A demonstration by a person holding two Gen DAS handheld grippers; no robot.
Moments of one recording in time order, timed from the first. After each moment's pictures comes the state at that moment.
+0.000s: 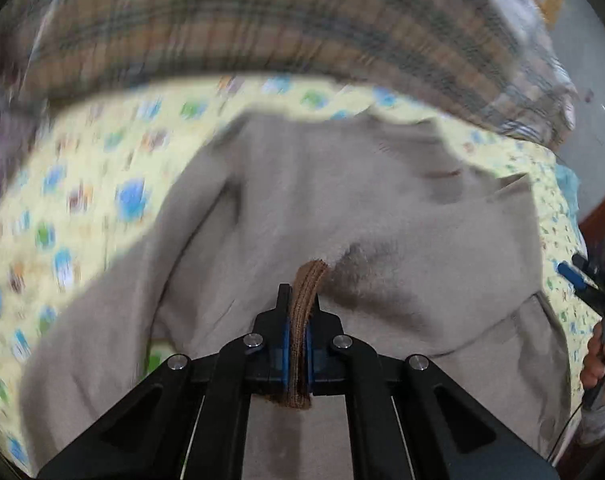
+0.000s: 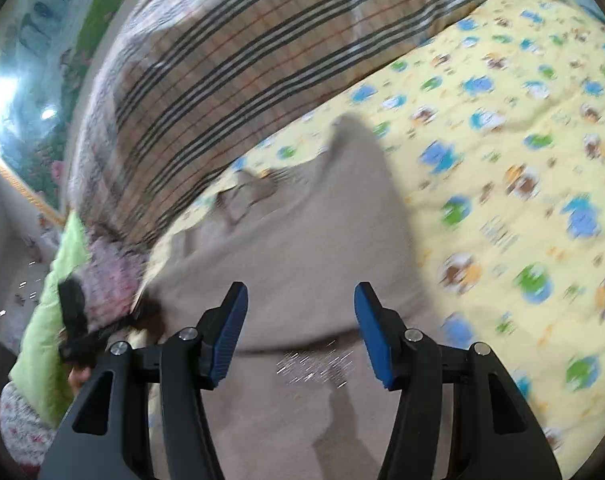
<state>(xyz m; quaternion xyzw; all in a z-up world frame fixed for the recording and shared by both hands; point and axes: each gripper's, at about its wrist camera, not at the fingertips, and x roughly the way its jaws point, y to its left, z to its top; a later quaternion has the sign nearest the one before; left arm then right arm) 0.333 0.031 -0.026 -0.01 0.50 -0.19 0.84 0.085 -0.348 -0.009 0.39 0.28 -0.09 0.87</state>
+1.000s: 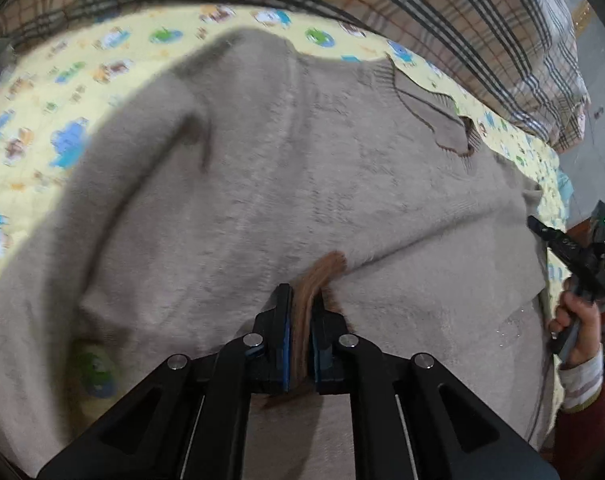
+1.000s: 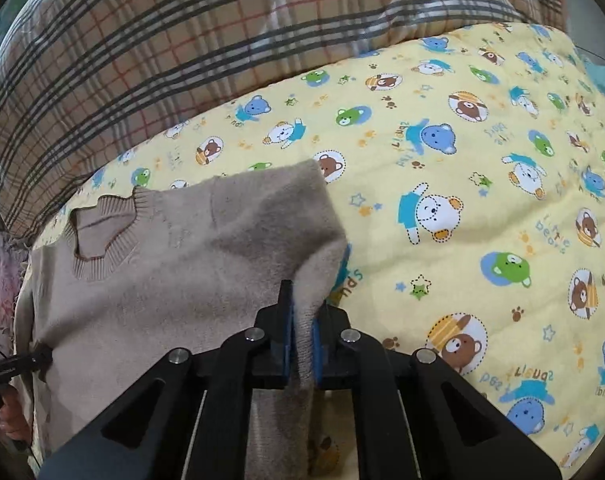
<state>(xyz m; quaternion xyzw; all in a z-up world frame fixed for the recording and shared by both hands) 0.360 0.001 -0.059 -0.03 0.55 -0.19 0.81 0.146 -0.432 -0.051 0.28 0.36 -0.22 0.86</state>
